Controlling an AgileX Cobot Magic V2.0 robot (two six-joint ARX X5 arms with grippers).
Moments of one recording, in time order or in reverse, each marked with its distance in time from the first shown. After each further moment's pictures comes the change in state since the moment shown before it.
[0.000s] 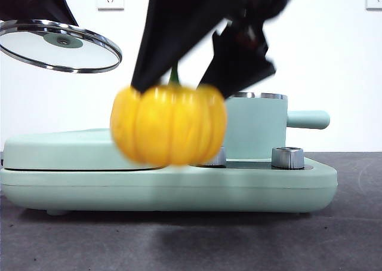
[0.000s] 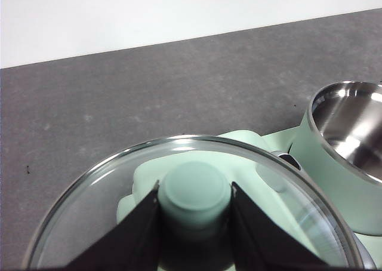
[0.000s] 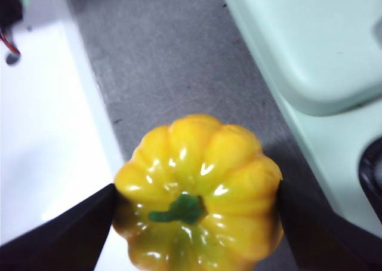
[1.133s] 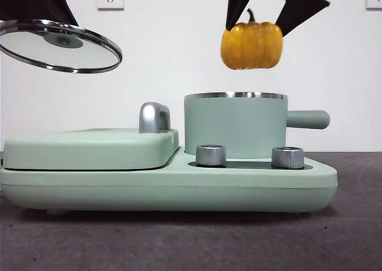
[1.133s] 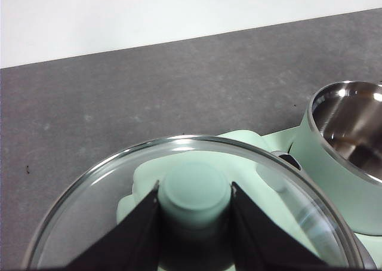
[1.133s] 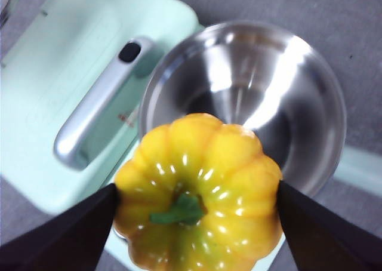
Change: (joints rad) left arm 0.000 0.000 0.000 0.000 0.000 0.000; right arm -0.415 0.169 0.528 -0.305 0.153 0.073
